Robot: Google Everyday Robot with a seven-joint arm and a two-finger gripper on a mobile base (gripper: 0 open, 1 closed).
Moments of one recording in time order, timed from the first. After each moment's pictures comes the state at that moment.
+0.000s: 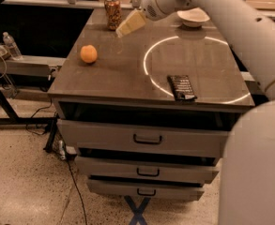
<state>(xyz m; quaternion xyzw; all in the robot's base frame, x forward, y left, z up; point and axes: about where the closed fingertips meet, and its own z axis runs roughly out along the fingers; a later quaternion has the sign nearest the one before) 0.799 -0.013 0.960 -0.46 0.74 0.08 0.49</state>
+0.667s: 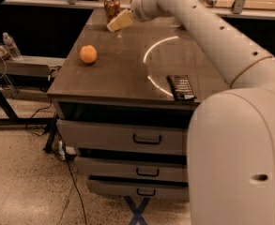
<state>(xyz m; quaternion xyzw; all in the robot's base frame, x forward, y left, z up) 0.873 0.018 0.935 -0.40 0.74 0.09 0.53</state>
